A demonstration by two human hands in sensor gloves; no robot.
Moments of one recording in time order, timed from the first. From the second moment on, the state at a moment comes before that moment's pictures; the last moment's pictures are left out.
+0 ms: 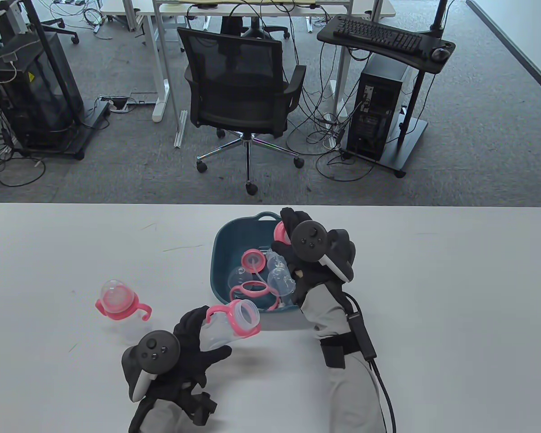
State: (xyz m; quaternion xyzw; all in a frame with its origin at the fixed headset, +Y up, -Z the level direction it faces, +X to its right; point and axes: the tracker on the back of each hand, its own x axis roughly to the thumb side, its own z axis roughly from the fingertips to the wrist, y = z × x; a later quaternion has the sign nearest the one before) left_hand -0.210 -0.729 -0.321 0.04 -0.08 0.41 0.91; right_hand 0.066 -0.611 -0.472 0.11 -0.12 0.96 0.21
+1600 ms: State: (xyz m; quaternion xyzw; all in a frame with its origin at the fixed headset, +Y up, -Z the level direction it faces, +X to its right) left_hand -0.206 -0.729 -0.320 0.04 -0.09 0.39 0.91; right_hand 0.072 -0.603 -0.386 0.26 -0.06 0.89 0.37
